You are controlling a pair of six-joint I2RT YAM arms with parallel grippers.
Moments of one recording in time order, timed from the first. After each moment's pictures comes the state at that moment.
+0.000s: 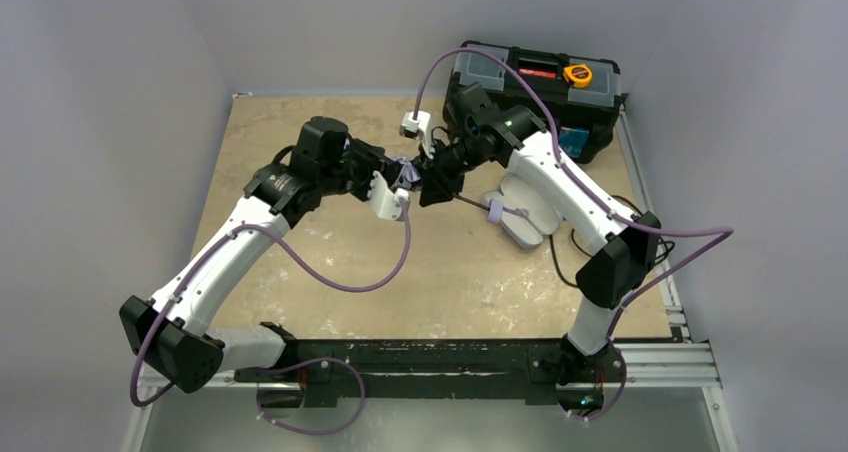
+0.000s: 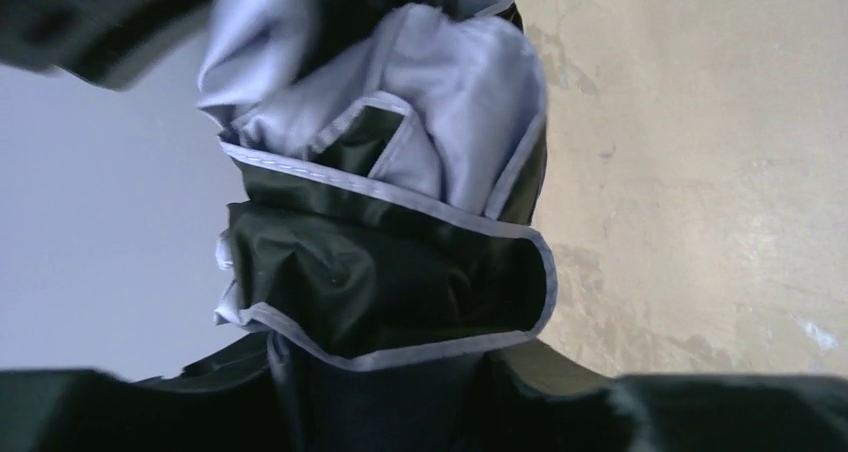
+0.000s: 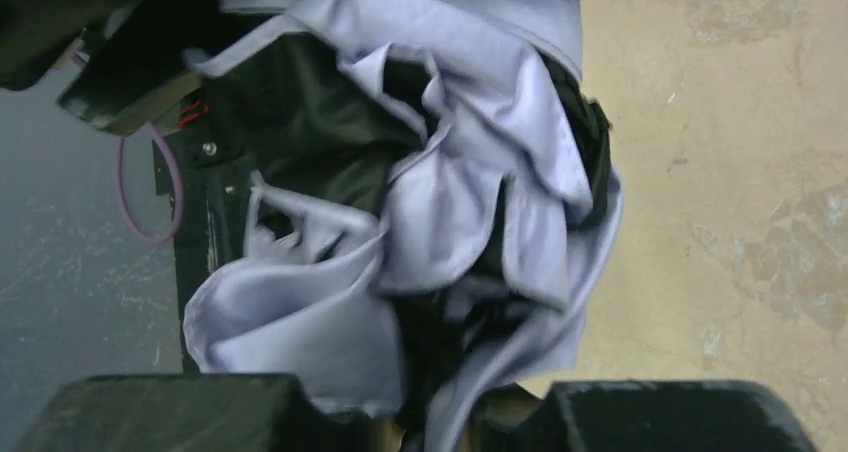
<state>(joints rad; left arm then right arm) -0.53 1.25 1.31 -0.68 0.28 1.53 0.64 1.77 1.86 -1.07 -0.67 -0.41</state>
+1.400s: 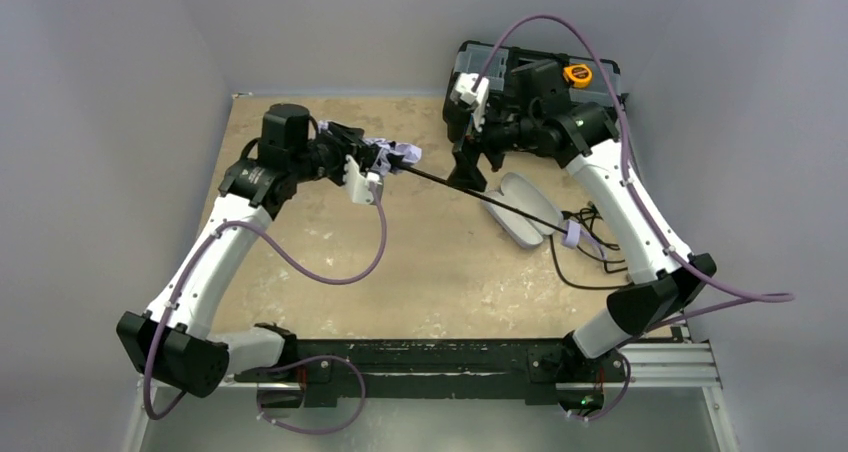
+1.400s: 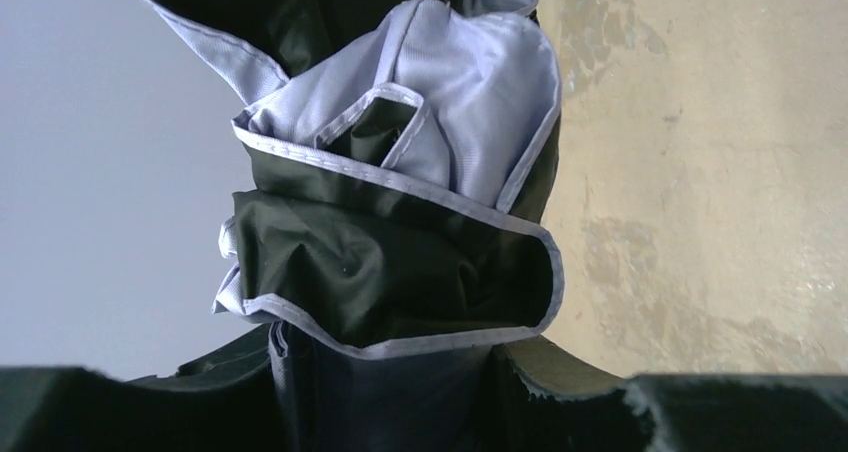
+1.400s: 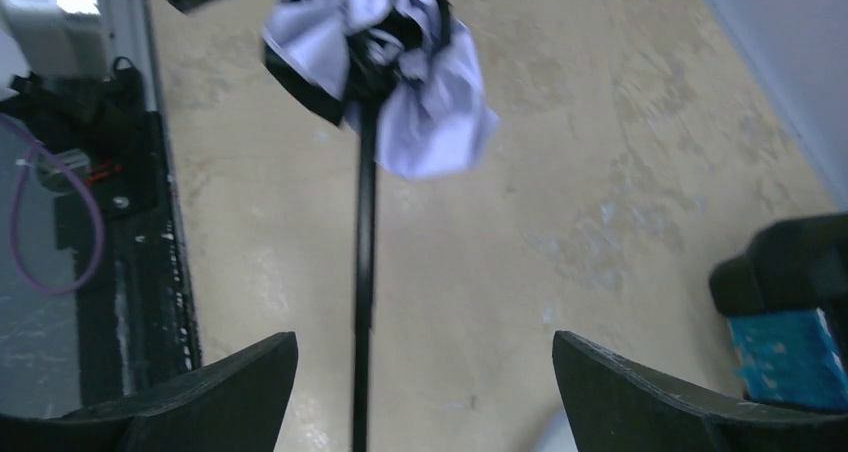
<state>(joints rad) -0.29 1.24 1.31 -0.64 0.47 1.61 0.43 1.56 1.84 -1.03 -0.62 -0.50</state>
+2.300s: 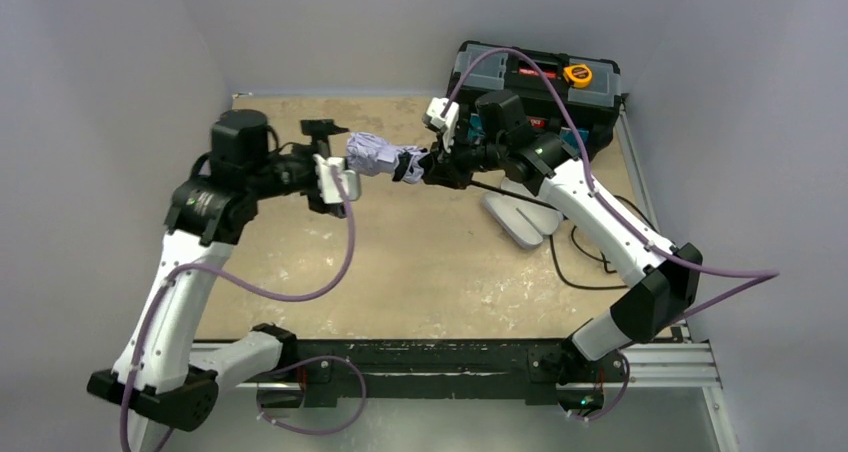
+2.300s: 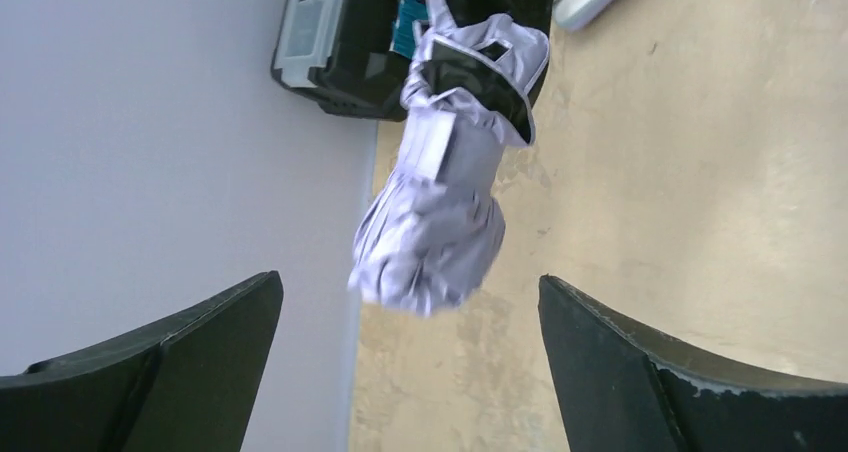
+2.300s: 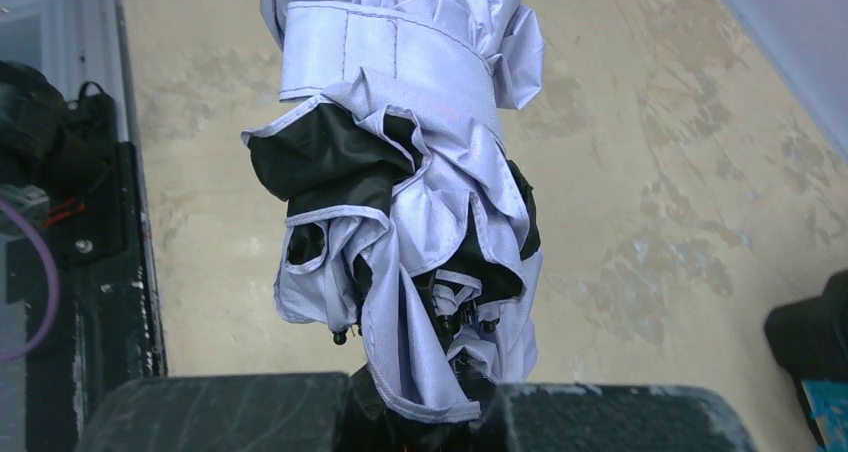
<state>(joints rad) -0.37 1.10 1.44 -0.83 0.57 1.18 0.61 1.54 1.57 -0.63 -0.55 -0.32</state>
